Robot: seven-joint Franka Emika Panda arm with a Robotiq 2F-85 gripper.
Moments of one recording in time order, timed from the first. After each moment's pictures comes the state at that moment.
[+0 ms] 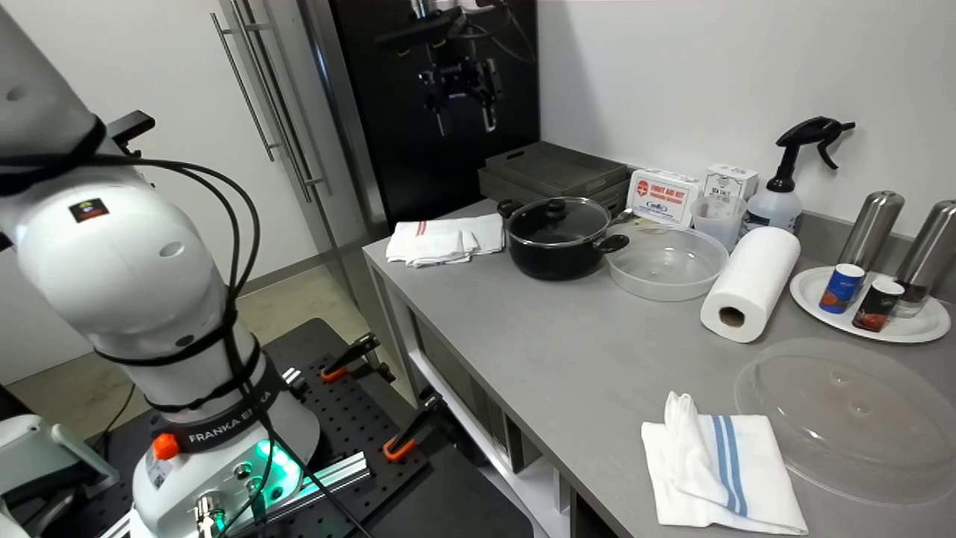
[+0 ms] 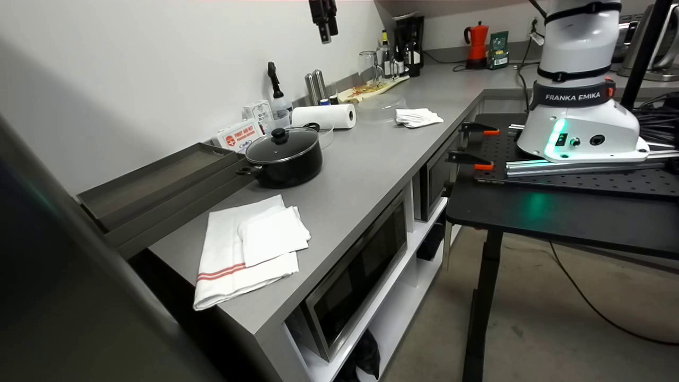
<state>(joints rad) 0.07 -0.15 0.12 -2.20 -0.13 2.06 -0.04</state>
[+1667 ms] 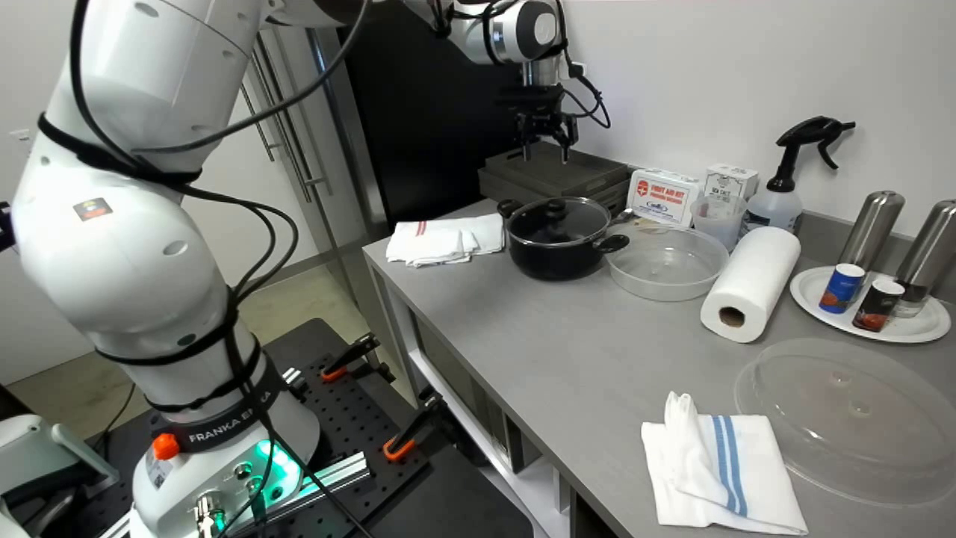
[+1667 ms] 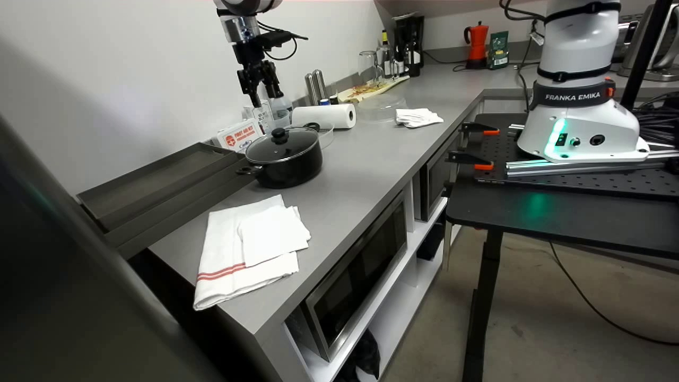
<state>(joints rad) 0.08 0.72 0.07 -1.32 -0.11 2.06 -0.03</state>
